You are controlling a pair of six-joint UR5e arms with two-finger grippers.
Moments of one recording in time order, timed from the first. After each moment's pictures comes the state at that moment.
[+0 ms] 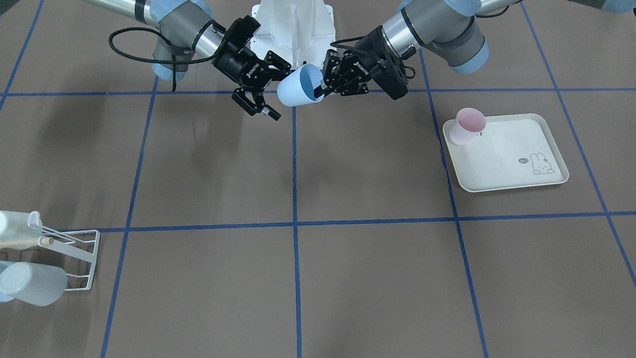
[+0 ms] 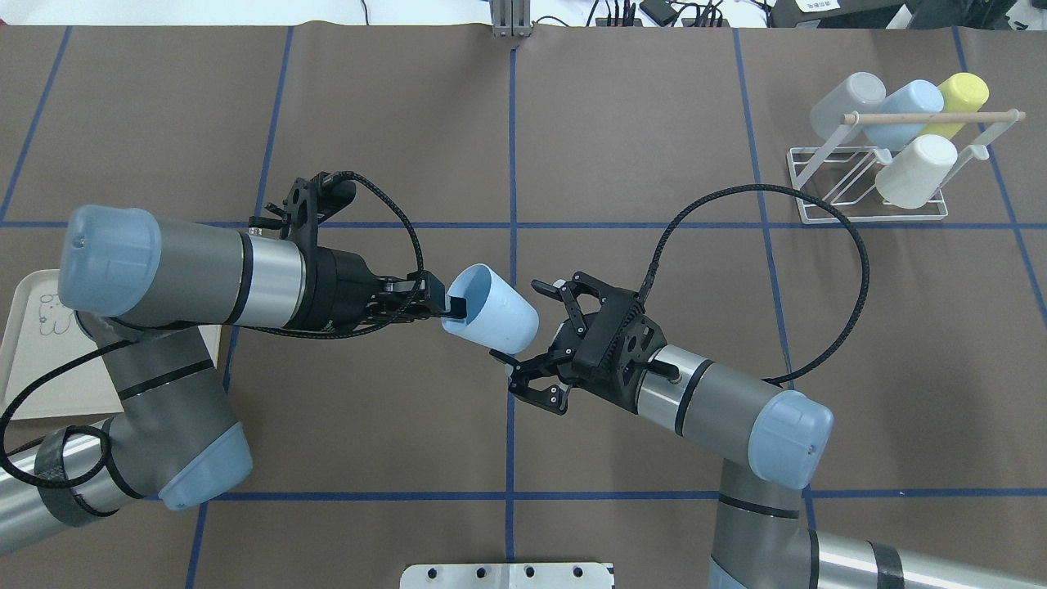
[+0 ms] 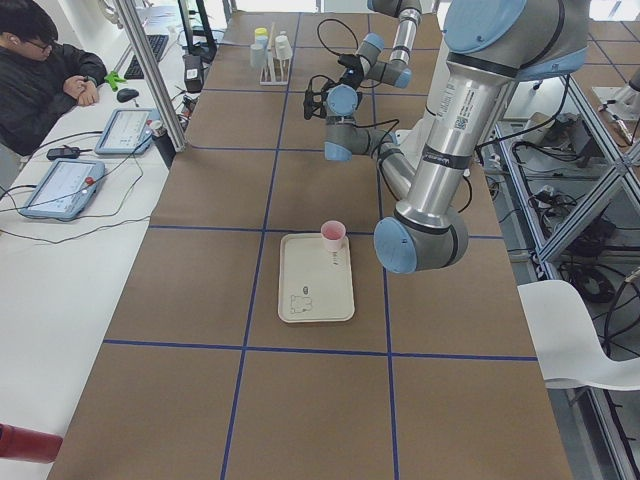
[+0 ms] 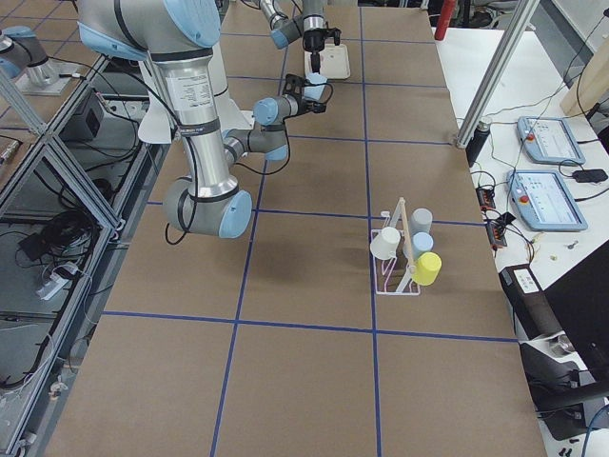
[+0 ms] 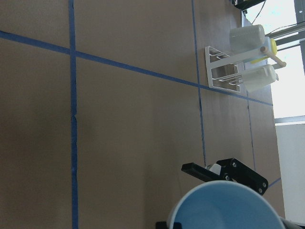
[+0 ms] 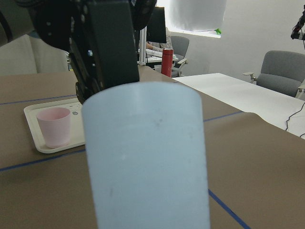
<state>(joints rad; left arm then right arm) -0.56 -1.98 -1.82 -2.55 -2.00 -1.54 0.28 -1.19 1.68 -0.23 1.31 0.25</state>
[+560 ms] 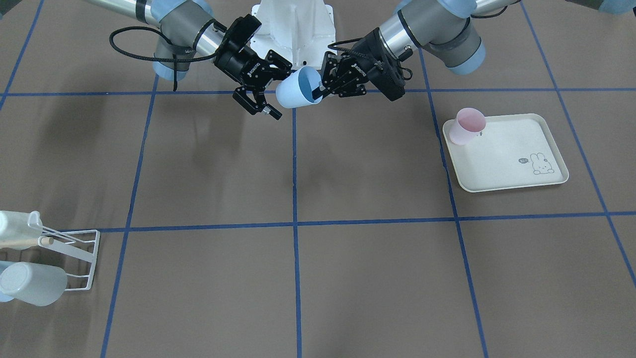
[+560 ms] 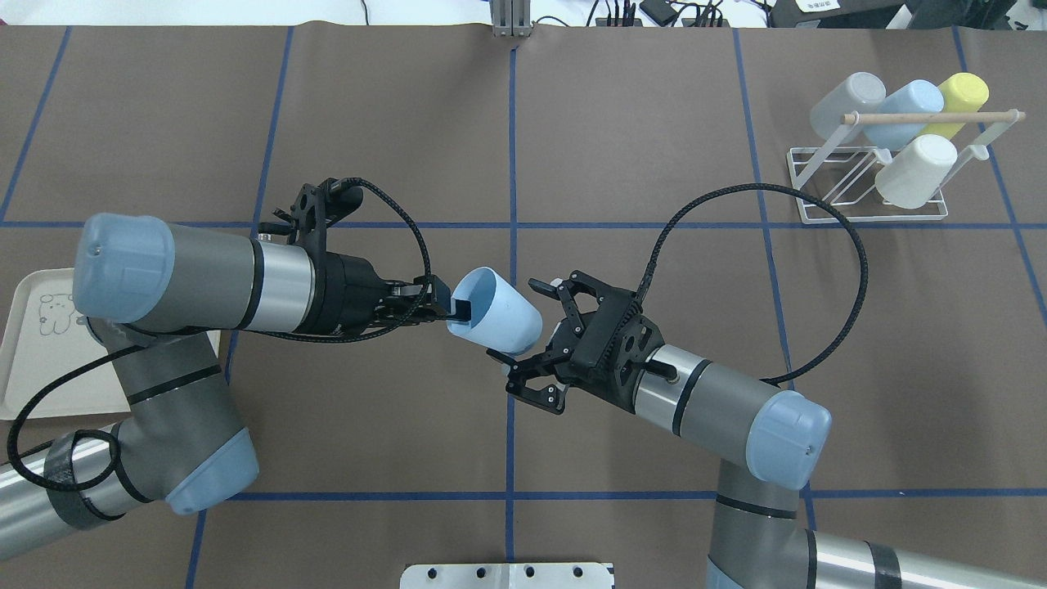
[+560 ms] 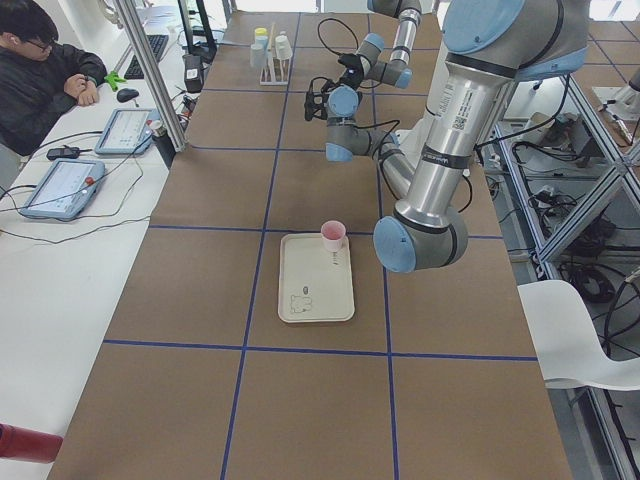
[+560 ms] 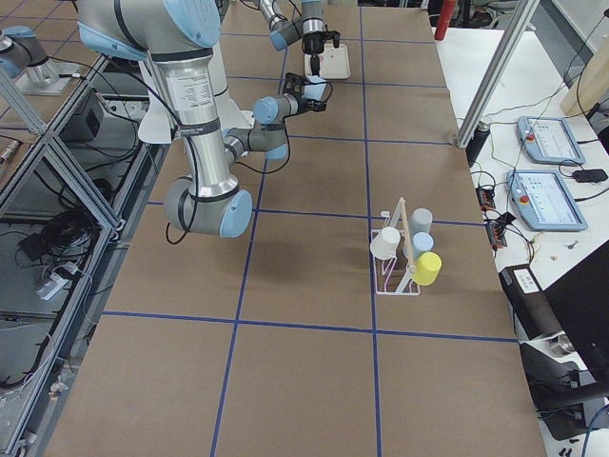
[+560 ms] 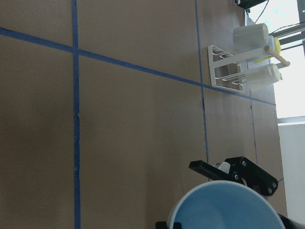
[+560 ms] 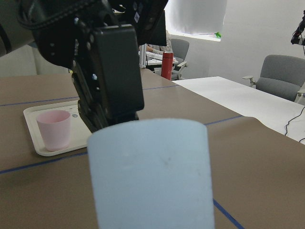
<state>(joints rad) -0.55 -1.99 -1.80 -2.55 -1.98 -1.54 0.28 -1.18 1.68 -0.23 1.31 0.25</state>
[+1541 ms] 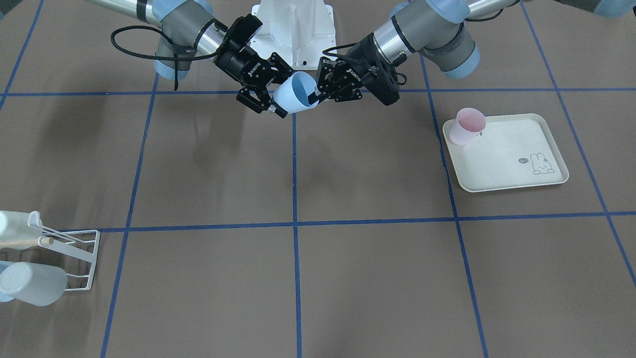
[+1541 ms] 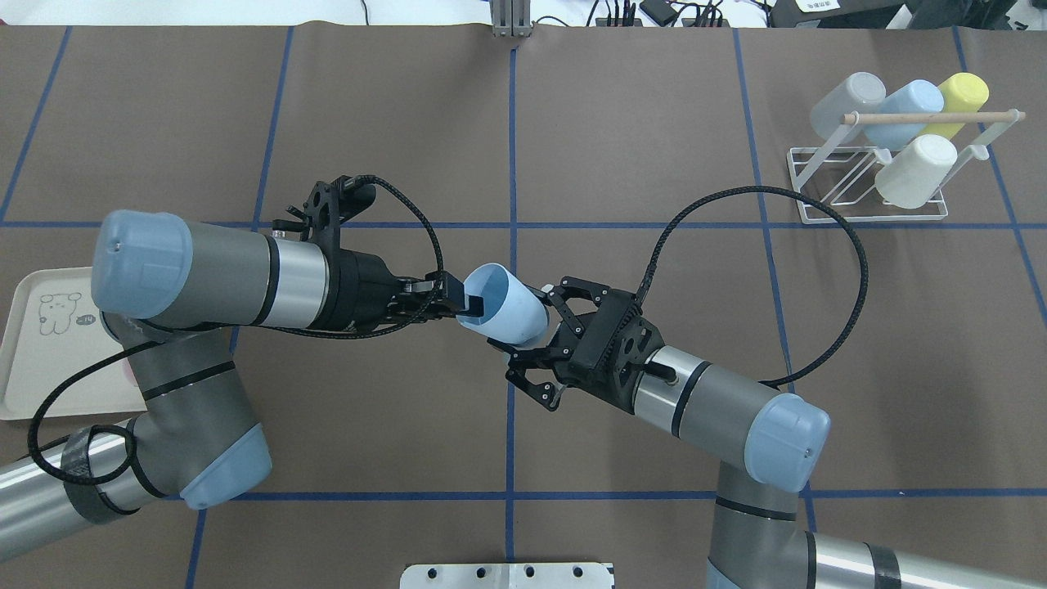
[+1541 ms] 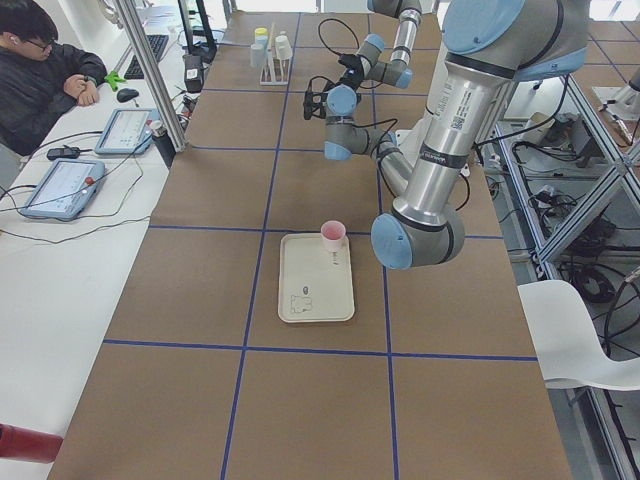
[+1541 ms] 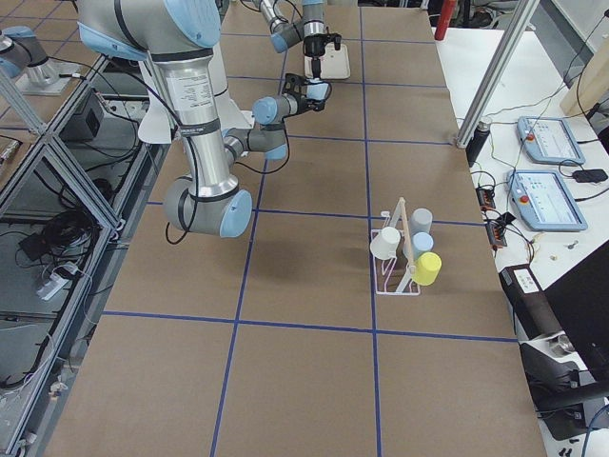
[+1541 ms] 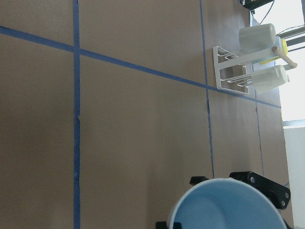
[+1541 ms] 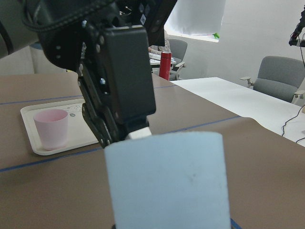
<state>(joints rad) -0.55 -2.02 -1.79 -2.55 -1.97 -1.53 0.28 -1.18 1.68 -0.23 1.29 0.24</state>
